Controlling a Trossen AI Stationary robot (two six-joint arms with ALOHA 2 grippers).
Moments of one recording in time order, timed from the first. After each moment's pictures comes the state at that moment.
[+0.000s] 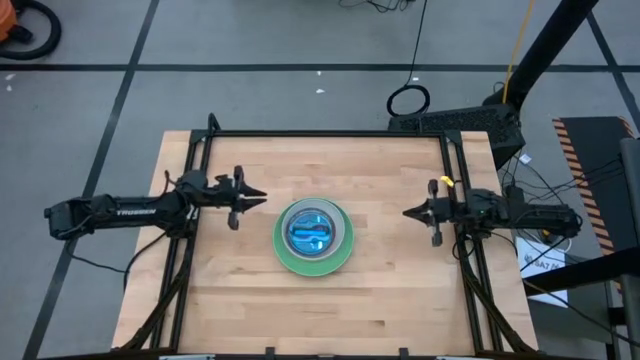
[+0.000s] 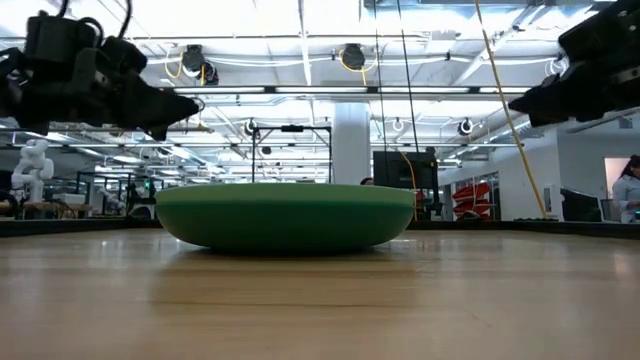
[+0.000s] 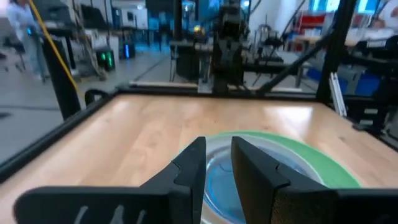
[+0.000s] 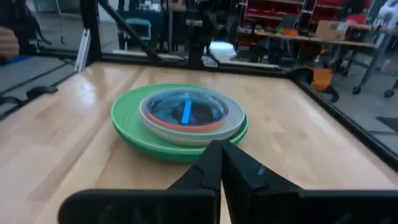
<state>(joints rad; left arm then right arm) 0.42 0.76 0.02 0.72 0.45 -0.01 -0.01 0.00 0.07 -0.26 0.00 -0.09</state>
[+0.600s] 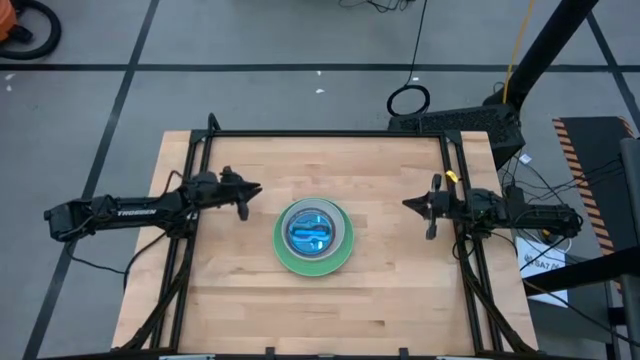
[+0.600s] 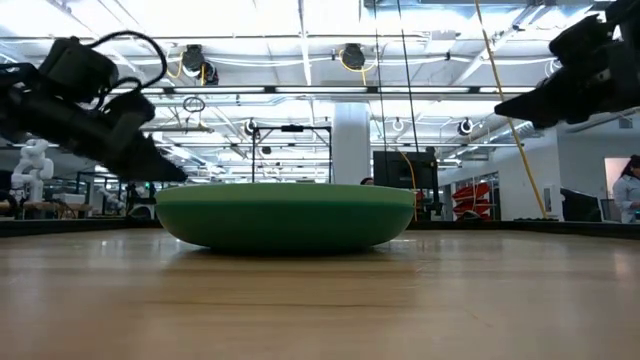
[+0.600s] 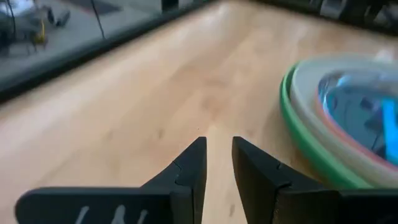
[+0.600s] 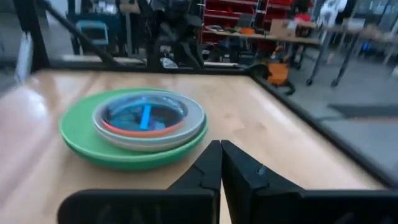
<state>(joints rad) 0.45 0.77 0.01 0.41 0.05 -0.11 -0.01 0.01 0.04 -0.22 0.18 -0.05</state>
